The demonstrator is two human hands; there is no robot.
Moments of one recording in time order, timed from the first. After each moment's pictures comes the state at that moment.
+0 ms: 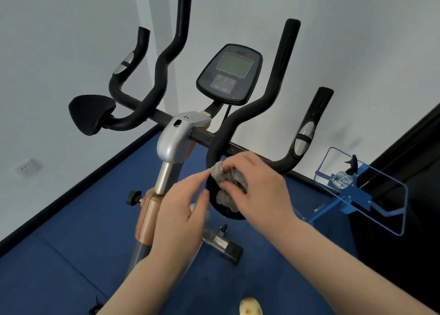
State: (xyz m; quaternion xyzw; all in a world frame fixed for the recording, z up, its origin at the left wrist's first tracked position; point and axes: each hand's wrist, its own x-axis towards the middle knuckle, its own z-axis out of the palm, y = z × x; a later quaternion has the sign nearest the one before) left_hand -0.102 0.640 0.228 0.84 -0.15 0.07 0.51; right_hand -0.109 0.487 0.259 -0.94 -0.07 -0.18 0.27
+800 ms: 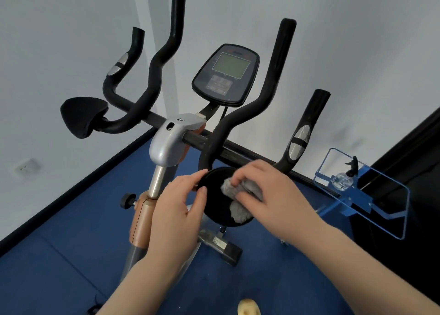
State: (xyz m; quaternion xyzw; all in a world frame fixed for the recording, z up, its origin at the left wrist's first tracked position) left_hand -0.097 0.622 0.234 0.84 -0.12 0.07 0.53; right_hand -0.116 0.449 0.275 -0.95 -0.08 -0.07 0.31
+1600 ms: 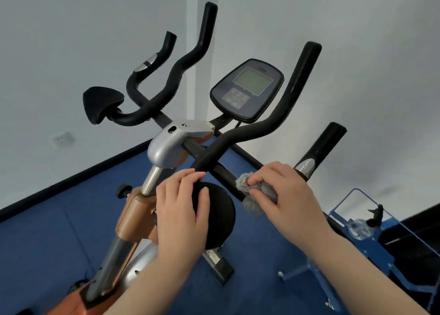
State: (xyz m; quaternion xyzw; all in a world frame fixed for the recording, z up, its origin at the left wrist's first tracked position) left_hand -0.091 0.554 0.219 0.89 0.02 0.21 0.40; right_hand -0.072 0.369 0.271 -0.94 -0.17 -0.13 0.27
